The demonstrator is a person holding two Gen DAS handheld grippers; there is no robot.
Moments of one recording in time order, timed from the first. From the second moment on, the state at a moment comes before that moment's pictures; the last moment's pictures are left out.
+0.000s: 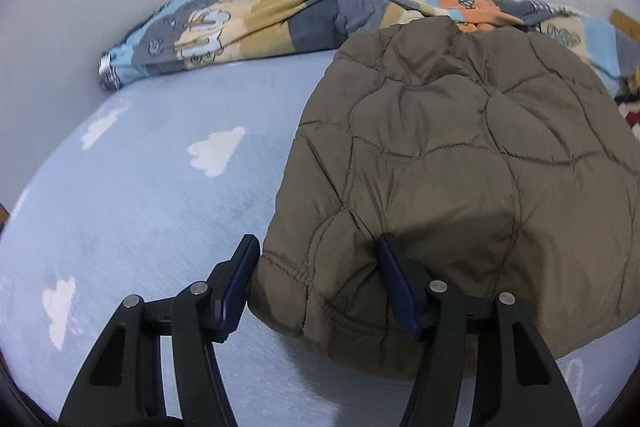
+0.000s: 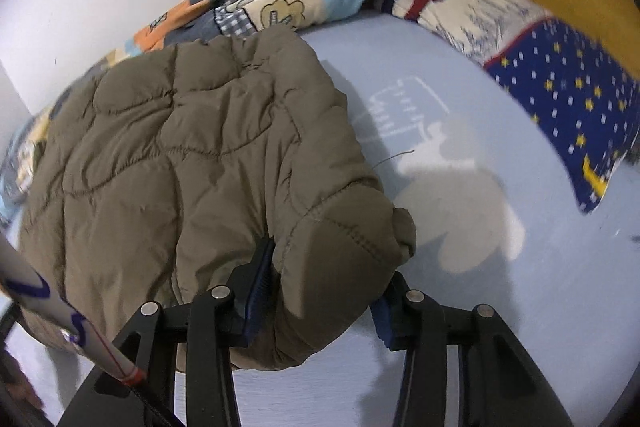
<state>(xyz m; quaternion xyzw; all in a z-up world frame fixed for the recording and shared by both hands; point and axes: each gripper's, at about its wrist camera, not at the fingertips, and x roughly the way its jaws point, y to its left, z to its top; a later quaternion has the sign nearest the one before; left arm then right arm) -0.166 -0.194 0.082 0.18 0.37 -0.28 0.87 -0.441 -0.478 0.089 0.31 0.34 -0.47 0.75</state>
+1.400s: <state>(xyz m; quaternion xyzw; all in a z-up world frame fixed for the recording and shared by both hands) -0.141 -0.170 0.077 0.04 0.47 -0.27 0.84 -0.433 -0.480 0.089 0.31 0.35 -0.47 0.74</state>
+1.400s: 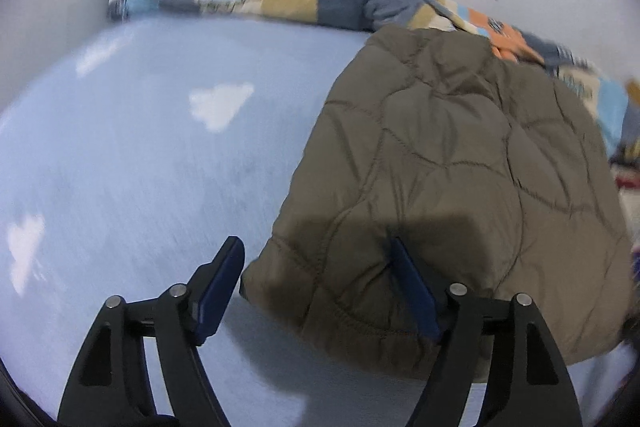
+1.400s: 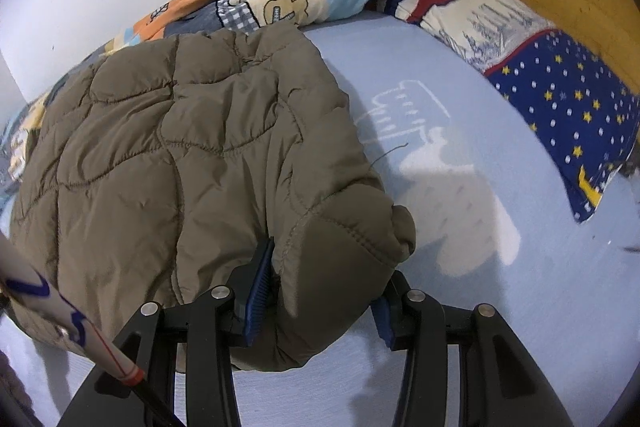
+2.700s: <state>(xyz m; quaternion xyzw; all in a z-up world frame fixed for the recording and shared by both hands) -0.183 -0.107 0.137 -0.02 0.44 -0.35 0.83 -0.471 -0.432 0.152 0.30 0.31 -0.44 0.79</state>
